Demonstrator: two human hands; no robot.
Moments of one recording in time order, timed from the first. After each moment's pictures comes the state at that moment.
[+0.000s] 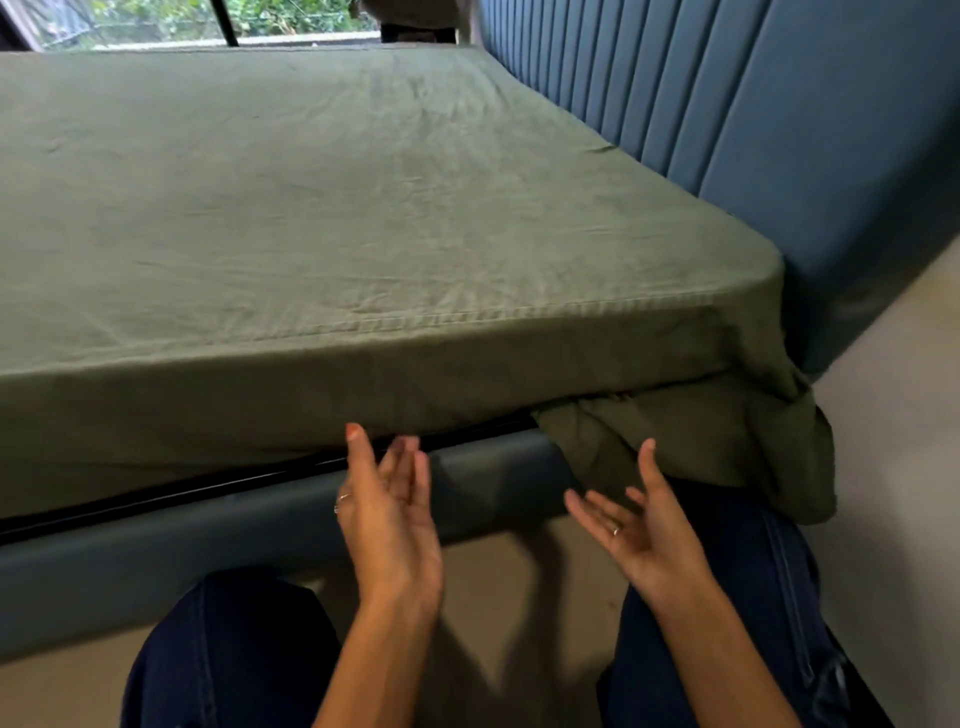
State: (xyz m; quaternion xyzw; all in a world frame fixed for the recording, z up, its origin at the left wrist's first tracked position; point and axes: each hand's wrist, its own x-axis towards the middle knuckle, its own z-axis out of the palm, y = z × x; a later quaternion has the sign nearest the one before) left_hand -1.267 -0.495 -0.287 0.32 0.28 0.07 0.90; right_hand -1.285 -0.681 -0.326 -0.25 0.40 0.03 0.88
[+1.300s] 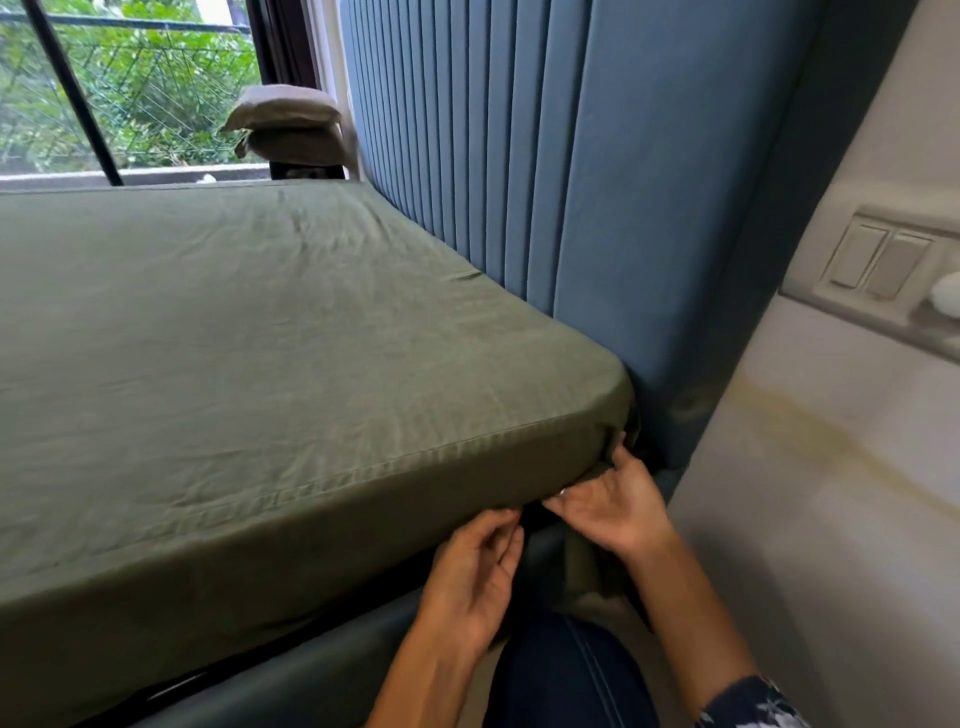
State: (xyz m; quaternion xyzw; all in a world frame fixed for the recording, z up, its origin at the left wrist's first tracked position) left_hand -1.199 -0.643 -0.289 0.30 0.18 -0.27 0.90; right_hand -1.191 -0.795 -0.274 -0.26 0.26 -0.01 0.93
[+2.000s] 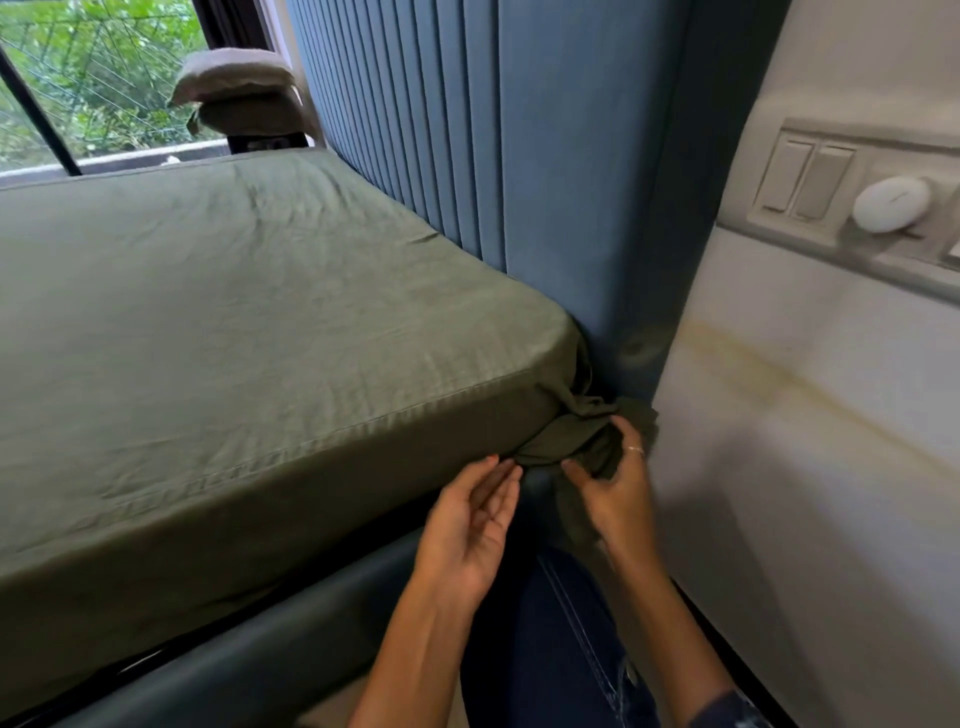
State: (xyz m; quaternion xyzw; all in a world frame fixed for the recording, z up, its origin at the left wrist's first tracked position) left_hand -1.214 -0.675 -0.280 0.31 0.21 -0.30 0.88; right_hand -1.242 -0.821 -0.344 -0.73 0.29 -0.28 0.55
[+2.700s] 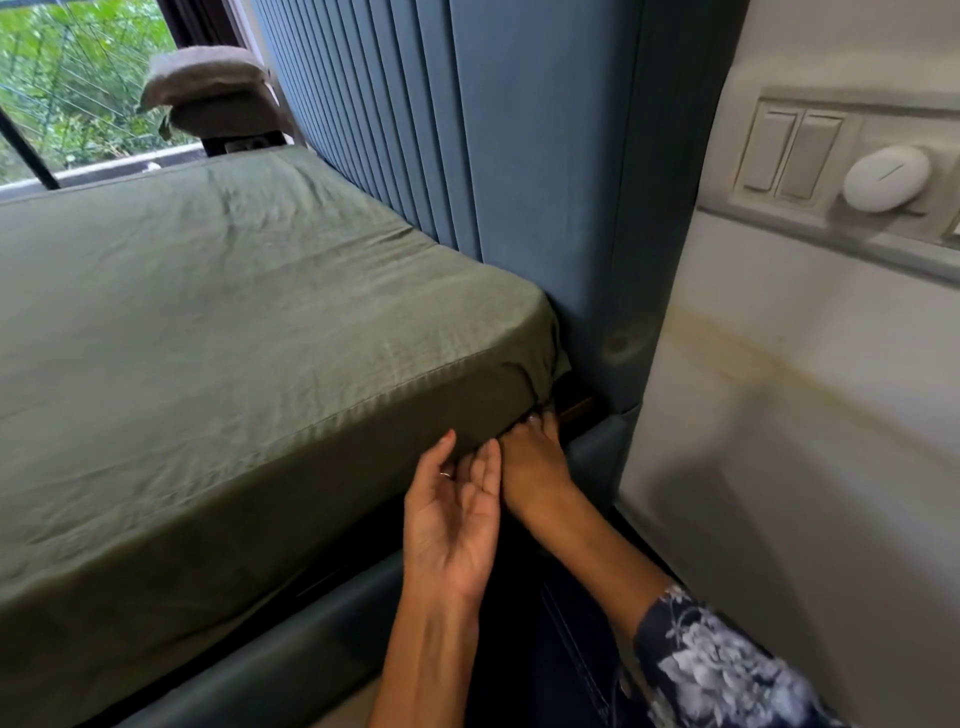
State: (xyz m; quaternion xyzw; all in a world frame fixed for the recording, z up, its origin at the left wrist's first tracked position) left_hand -1.203 -0.689 -0.277 0.13 0.13 -0.25 0.95; right_hand -1.187 -0.789 -0.298 -0.95 0.17 -0.03 0.28
